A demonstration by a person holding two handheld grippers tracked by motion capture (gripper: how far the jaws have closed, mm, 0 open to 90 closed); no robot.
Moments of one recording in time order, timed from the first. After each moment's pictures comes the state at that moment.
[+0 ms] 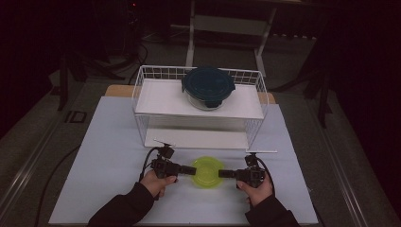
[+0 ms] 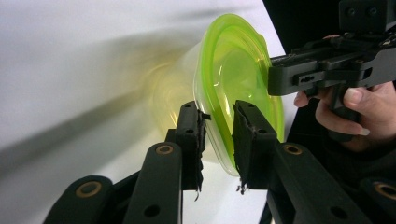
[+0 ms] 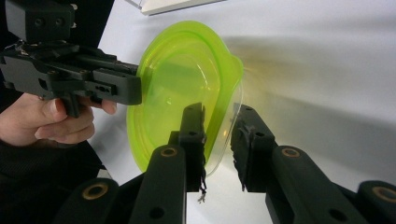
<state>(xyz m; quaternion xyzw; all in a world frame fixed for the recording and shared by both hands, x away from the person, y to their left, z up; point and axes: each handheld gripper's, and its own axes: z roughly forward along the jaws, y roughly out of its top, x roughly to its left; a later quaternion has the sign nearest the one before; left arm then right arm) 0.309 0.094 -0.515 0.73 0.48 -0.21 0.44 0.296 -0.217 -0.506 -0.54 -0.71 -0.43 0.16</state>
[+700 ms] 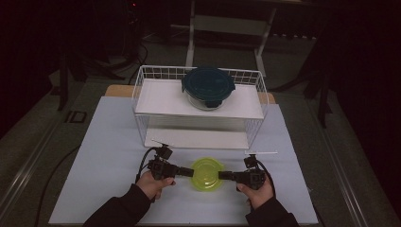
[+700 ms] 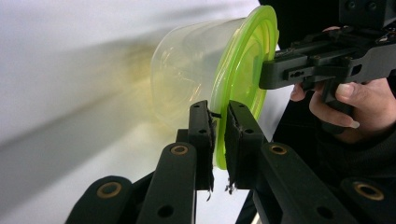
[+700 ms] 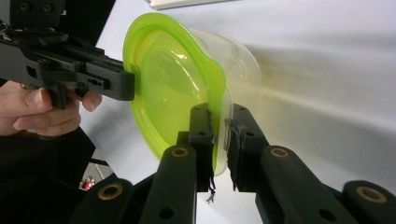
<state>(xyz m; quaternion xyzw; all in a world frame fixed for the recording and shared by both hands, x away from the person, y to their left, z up) 0.298 0.099 -0.495 0.74 0.47 -0.21 0.44 0.284 -0.211 -0.493 -0.52 -0.73 -0.43 0.13</state>
